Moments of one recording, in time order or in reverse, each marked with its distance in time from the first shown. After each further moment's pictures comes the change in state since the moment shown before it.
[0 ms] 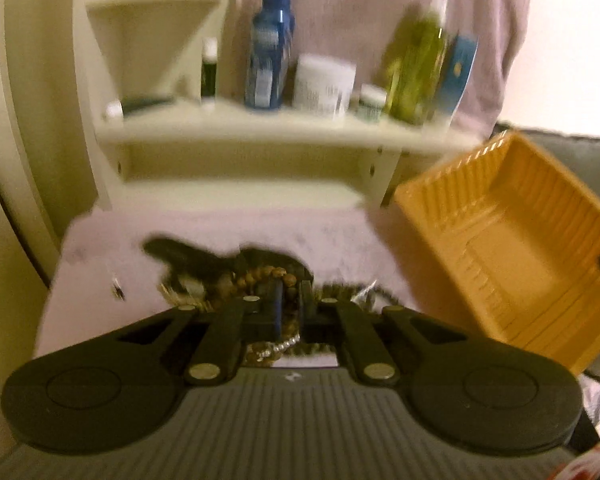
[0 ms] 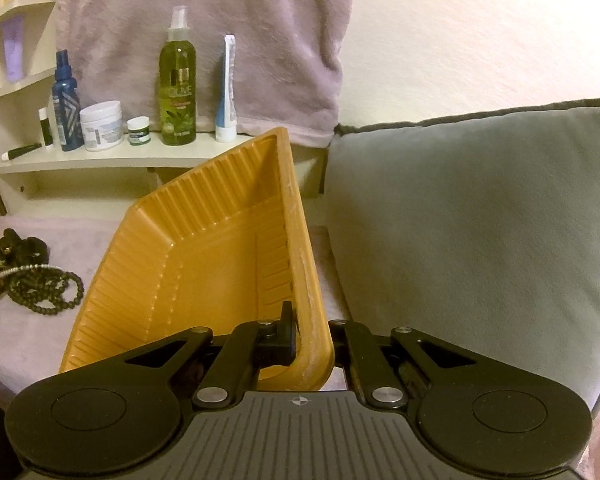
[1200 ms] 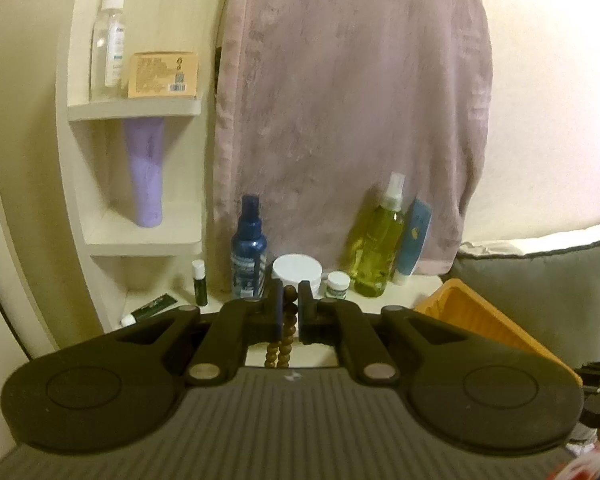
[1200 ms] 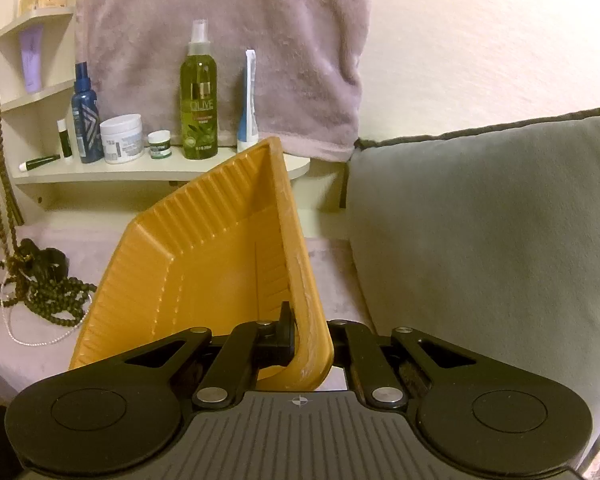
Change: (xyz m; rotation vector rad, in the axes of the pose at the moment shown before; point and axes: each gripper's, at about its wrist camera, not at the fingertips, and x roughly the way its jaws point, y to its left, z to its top) left arm -0.083 -0.021 0.124 0.082 -0.248 -0.040; right arm 0.000 0.009 -0.001 -0.004 -0.049 0.053
